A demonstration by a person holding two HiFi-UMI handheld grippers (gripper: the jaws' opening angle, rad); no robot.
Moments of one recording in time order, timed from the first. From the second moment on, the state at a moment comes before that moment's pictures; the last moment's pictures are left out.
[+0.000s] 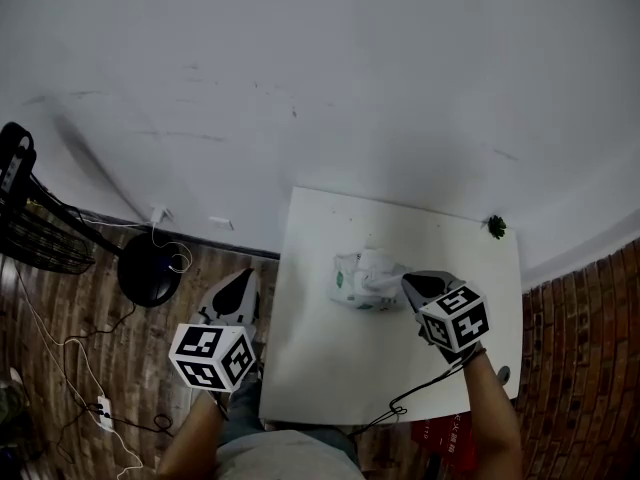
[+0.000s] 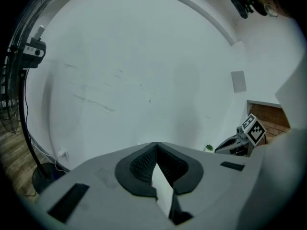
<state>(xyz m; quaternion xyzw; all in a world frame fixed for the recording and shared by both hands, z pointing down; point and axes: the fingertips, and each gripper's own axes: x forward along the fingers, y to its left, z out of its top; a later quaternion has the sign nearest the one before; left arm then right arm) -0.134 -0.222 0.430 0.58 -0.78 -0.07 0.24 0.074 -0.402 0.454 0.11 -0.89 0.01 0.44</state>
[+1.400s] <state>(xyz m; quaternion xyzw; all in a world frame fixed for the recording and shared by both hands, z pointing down) -0.116 -0.255 0.372 0.68 -0.71 -0.07 0.17 0.131 -0.373 0.318 0.34 -0.92 0.02 0.20</state>
